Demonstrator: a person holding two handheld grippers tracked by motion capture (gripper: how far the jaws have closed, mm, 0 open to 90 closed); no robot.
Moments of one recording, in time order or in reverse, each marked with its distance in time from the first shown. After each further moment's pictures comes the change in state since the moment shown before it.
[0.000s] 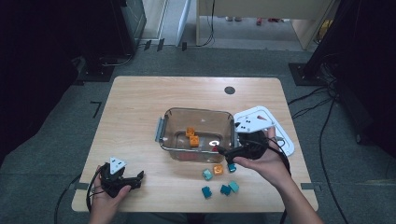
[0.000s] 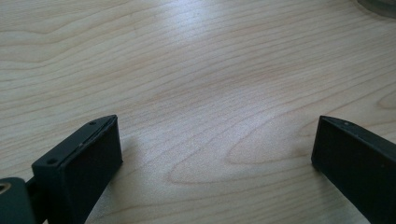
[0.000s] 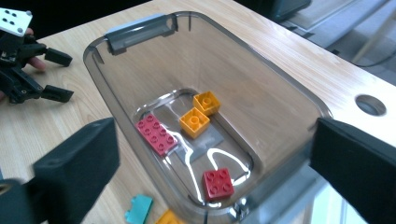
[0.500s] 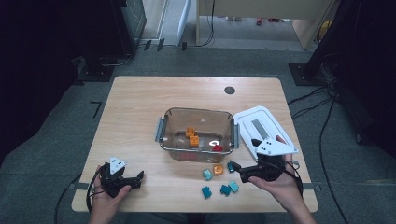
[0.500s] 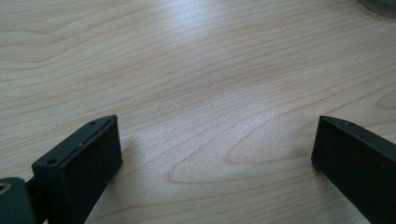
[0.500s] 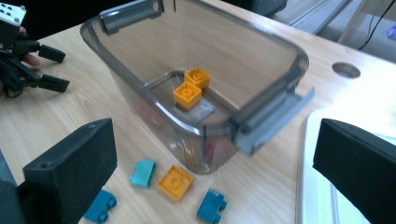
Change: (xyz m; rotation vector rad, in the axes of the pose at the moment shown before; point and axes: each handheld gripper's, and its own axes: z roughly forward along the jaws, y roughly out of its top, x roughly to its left) left arm 0.000 0.000 0.000 -0.001 0.000 -0.001; right arm 0.006 -0.060 -0.031 -0.067 -0.051 0.083
